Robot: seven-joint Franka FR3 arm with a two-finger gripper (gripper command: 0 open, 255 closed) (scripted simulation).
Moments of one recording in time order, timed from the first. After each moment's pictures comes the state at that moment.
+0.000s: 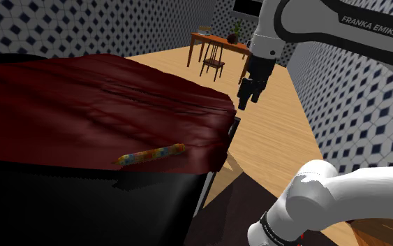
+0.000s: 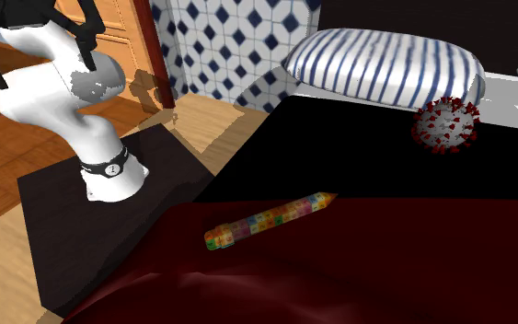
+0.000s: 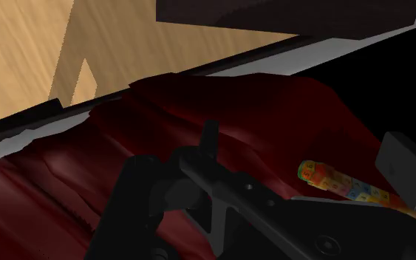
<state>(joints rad) 0.01 -0.76 0.00 -2.26 -0.06 1.43 -0.04</state>
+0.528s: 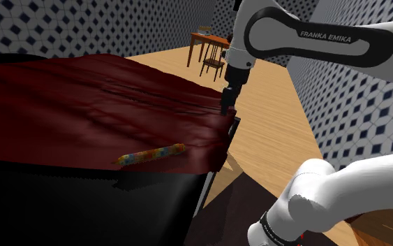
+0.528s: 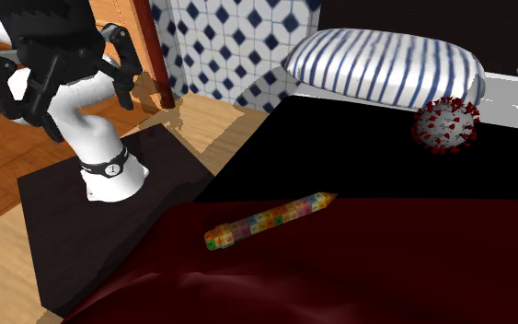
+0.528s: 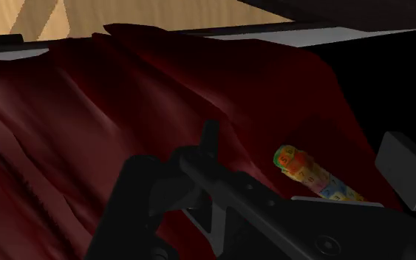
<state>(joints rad) 0.09 -0.62 -0.03 -2.29 -0.07 1.62 -0.21</state>
